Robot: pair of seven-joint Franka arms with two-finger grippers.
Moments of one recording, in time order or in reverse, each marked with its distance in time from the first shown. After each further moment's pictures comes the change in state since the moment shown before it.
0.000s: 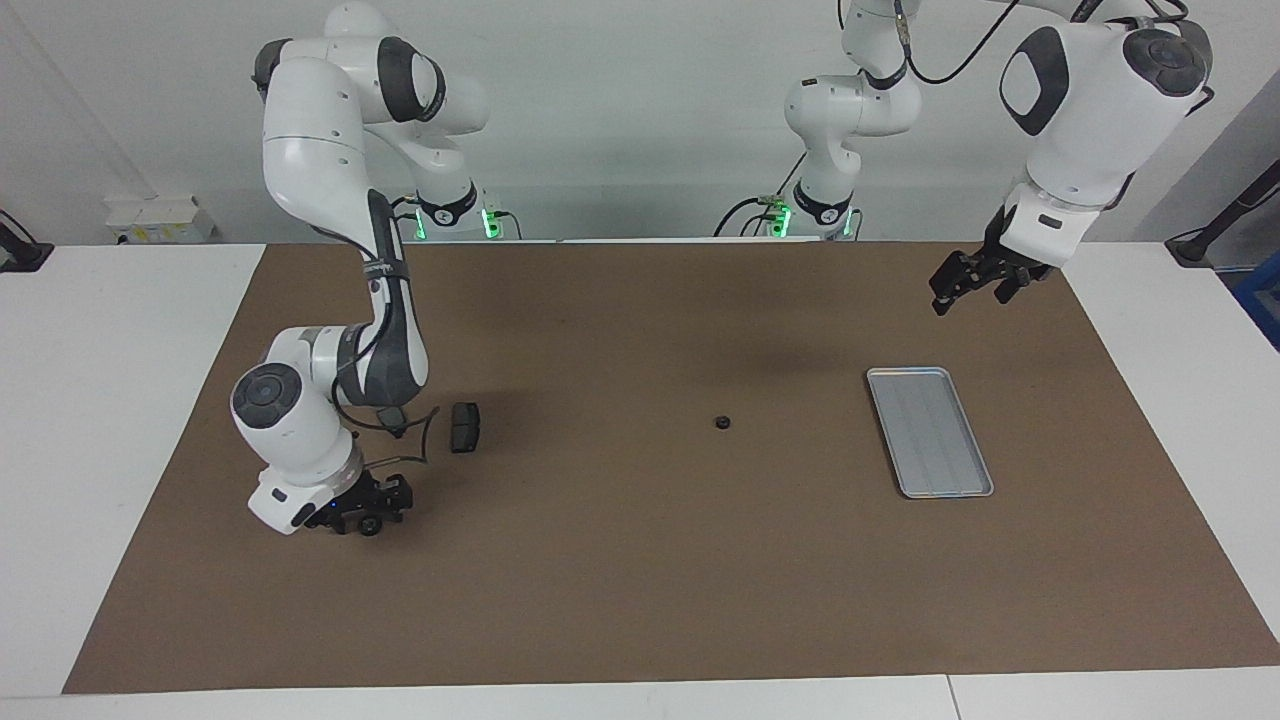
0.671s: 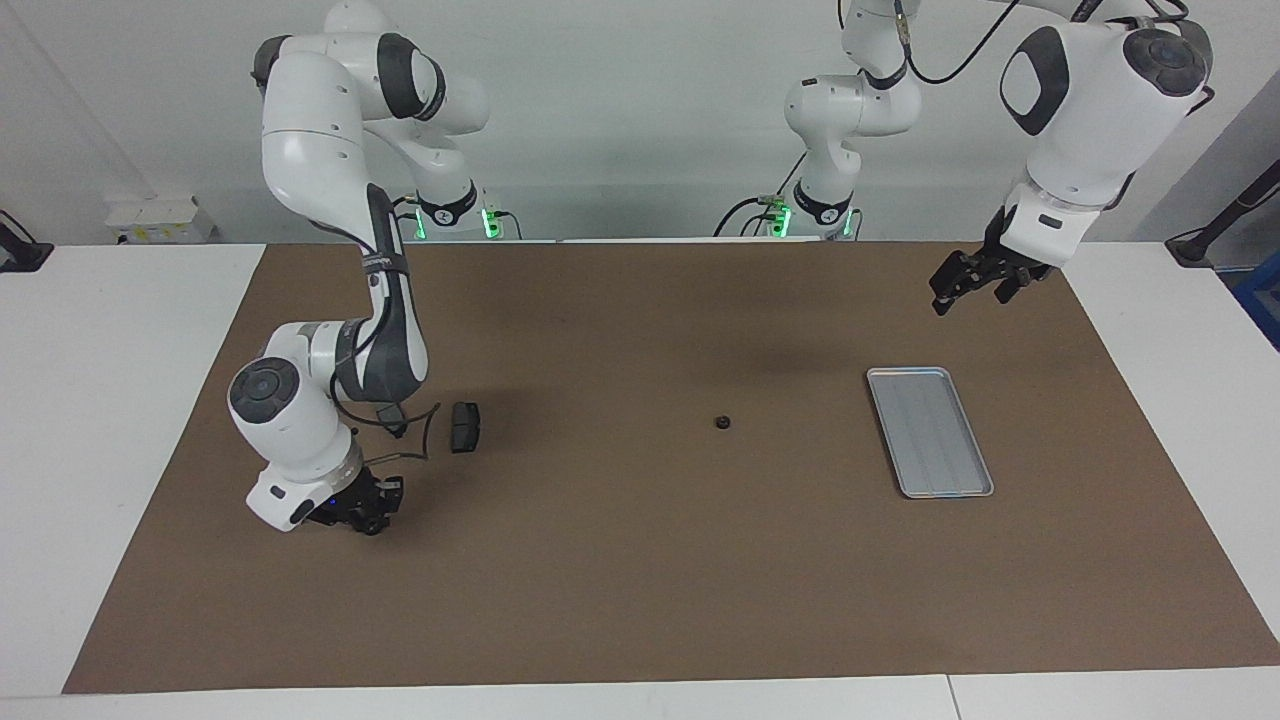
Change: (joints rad) left arm 0.000 0.000 0.000 0.000 0.000 0.000 0.000; right arm -0.009 -0.011 0.004 0.000 0.004 -0.007 0.000
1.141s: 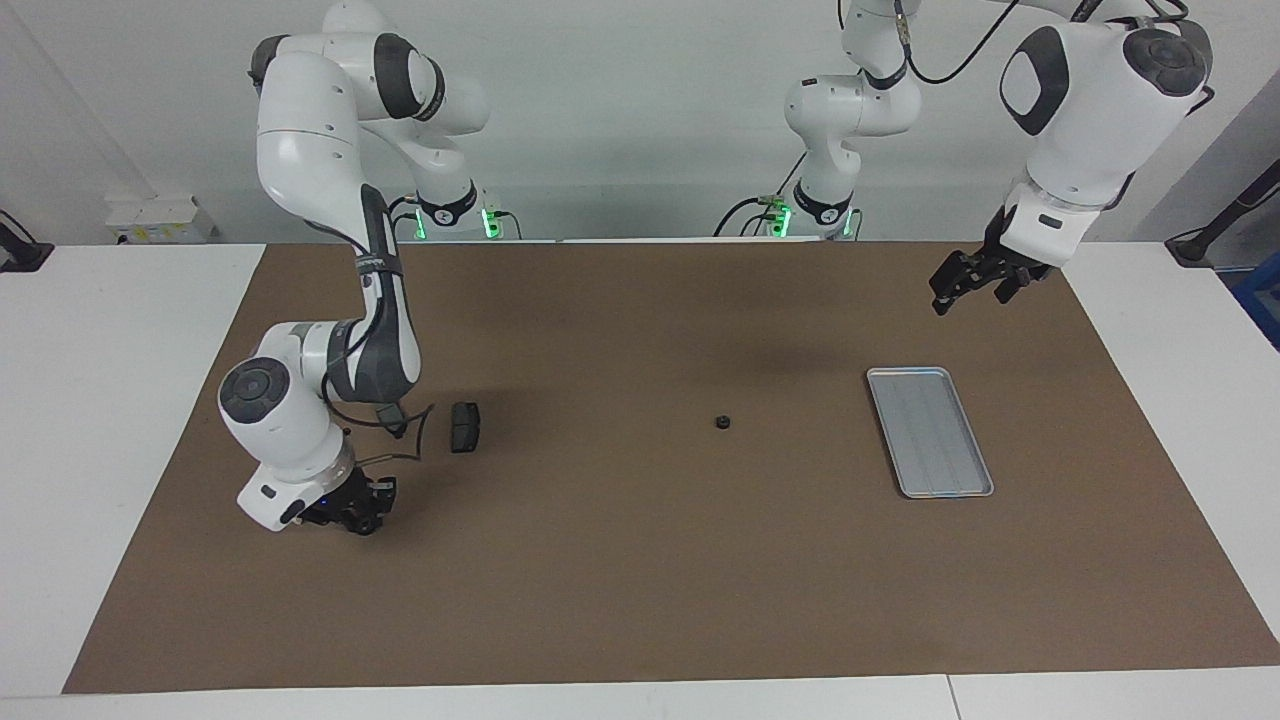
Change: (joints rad) left arm 0.000 0.000 0.000 0.000 0.000 0.000 0.000; right arm -0.018 0.000 0.000 0.000 0.000 0.000 -0.029
